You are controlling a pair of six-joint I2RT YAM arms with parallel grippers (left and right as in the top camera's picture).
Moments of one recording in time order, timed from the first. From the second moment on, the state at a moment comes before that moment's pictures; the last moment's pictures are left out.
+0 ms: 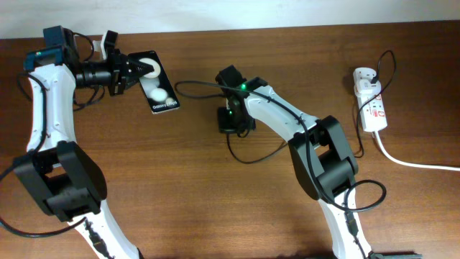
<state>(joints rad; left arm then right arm) 0.25 2.12 1.98 -1.19 1.16 -0.18 0.52 2.31 1.79 -0.91 -0.22 0.43</state>
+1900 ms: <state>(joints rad) 0.21 2.12 1.98 -1.32 1.12 0.01 0.26 1.73 1.70 -1.19 -0.69 -0.02</state>
